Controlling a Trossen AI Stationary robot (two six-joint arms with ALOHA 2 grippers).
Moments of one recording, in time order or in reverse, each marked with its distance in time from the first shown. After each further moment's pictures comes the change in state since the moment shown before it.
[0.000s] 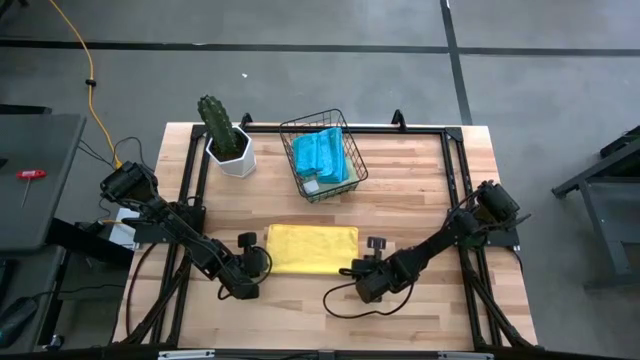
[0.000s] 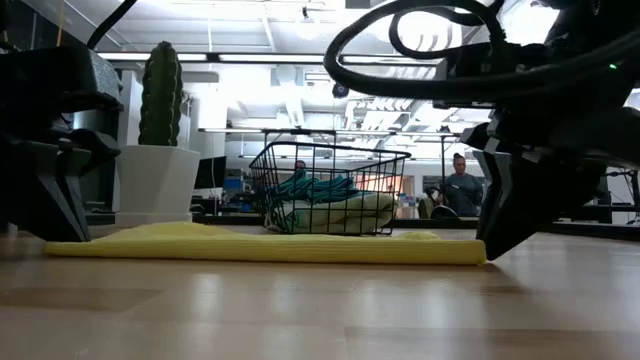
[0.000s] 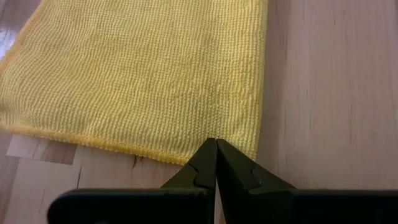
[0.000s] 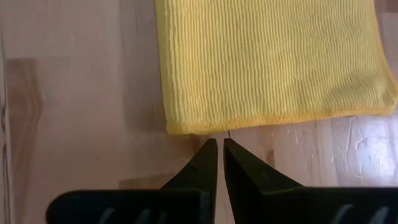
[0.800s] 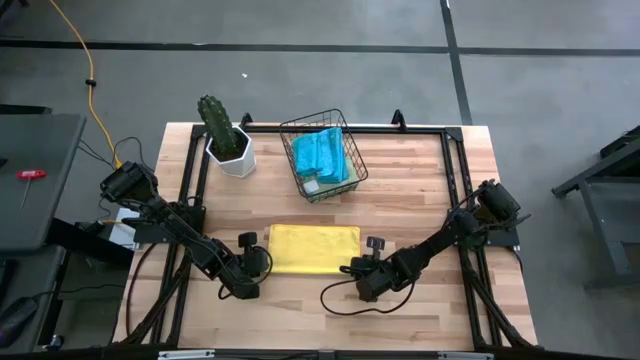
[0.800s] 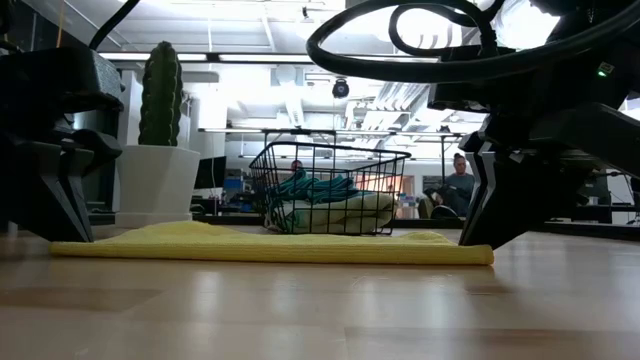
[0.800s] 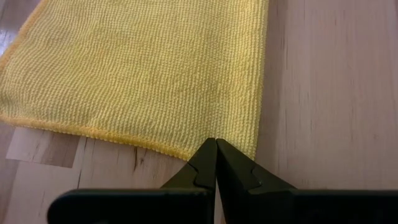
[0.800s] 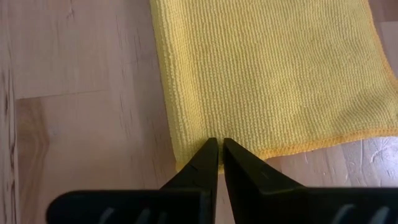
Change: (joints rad) left arm 0.001 0.002 -0.001 -0.002 0.007 0.000; right arm -0.002 -0.004 -0.053 0.107 0.016 0.044
